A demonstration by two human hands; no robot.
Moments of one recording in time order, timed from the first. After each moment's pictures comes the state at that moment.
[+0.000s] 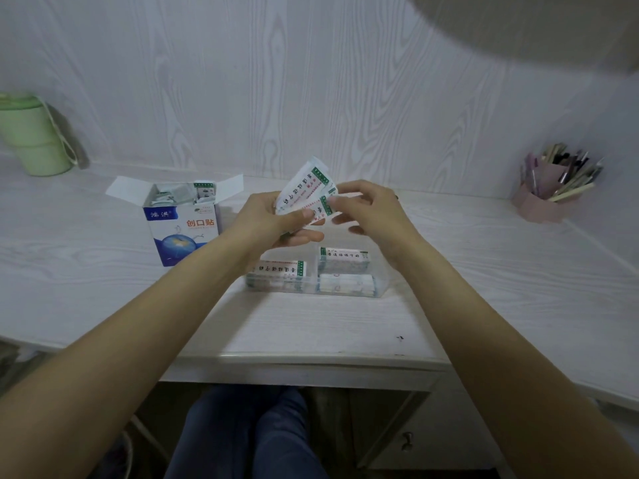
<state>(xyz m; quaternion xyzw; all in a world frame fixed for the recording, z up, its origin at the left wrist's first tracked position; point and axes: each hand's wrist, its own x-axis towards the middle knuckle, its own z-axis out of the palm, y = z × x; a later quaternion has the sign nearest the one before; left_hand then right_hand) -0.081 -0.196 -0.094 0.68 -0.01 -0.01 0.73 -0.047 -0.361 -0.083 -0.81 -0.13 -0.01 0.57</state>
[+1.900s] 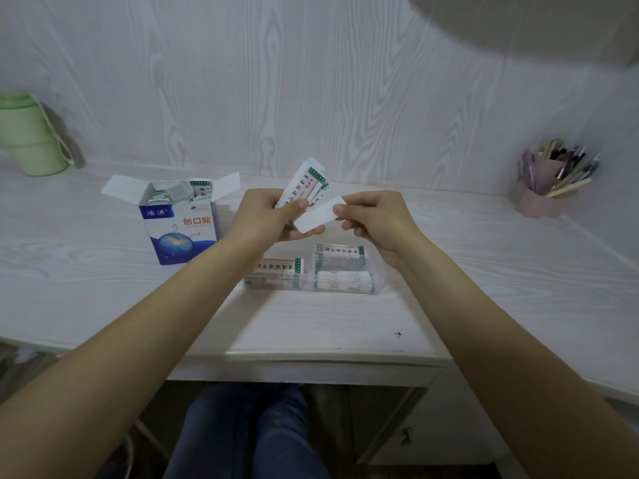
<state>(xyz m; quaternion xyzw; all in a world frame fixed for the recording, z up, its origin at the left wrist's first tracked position) -0.082 -0.206 -0.093 0.69 0.02 0.06 0.72 -0.047 -0.367 -0.087 -0.75 -0.05 0.03 0.66</state>
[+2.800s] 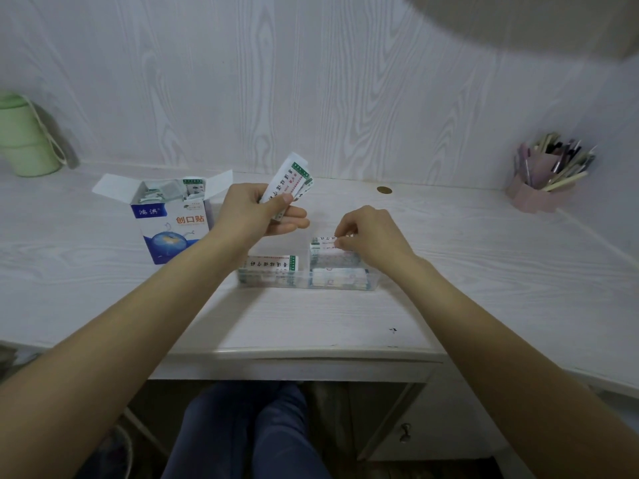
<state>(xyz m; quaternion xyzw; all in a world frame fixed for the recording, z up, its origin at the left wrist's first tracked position) -0.083 -0.199 -0.093 0.70 0.02 0.07 0.71 -0.032 -0.378 -0.117 -0.95 -0.17 -0.06 0.25</state>
